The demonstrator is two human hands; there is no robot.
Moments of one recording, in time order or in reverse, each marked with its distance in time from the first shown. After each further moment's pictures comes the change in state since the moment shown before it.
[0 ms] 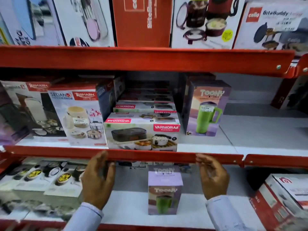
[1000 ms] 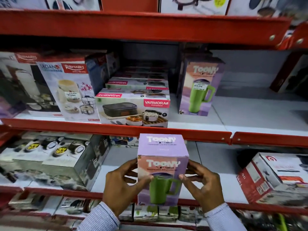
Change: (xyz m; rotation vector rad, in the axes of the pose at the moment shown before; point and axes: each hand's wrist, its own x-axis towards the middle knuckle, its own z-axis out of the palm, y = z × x) left_hand -0.105 0.079 0.012 -0.209 -0.419 -0.095; right_hand -0.071 -0.028 -0.061 0.070 -0.403 0.067
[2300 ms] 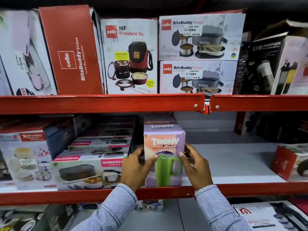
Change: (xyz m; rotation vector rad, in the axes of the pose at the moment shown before) left_hand 0.170 0.153 0.118 0.073 0.036 0.216; right_hand 0.181 -0.022 -0.122 -0.171 0.240 -0.113
